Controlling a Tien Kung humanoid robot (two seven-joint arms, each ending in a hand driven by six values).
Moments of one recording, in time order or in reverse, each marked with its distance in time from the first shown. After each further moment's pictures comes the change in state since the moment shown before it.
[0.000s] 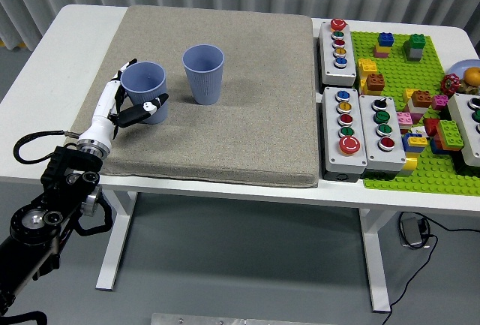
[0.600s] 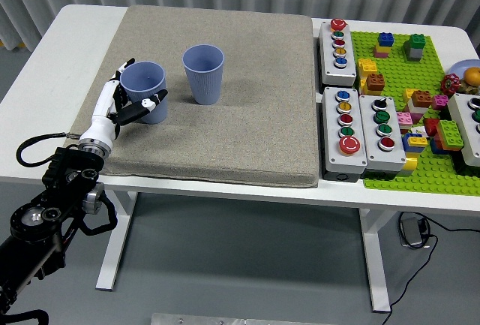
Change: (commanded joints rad) left arm -0.008 -0.003 0.012 0.006 -0.107 -0.008 -0.009; right arm 0.005 -0.001 0.002 0.000 0.000 0.000 0.000
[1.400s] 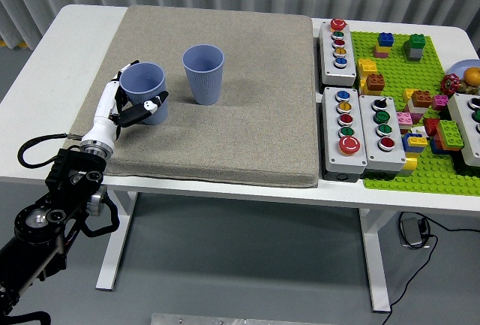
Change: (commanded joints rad) left arm 0.002 -0.011 0.012 0.007 0.029 0.041 -0.008; right arm 0.001 -0.001 -0.001 0.000 0.000 0.001 0.000
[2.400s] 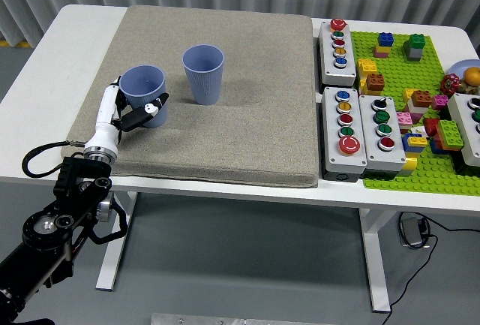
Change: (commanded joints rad) left arm 0.021 -0.024 0.027 -0.007 -0.004 0.109 -0.040; right arm -0.007 0.000 0.001 -0.001 0.000 0.004 0.003
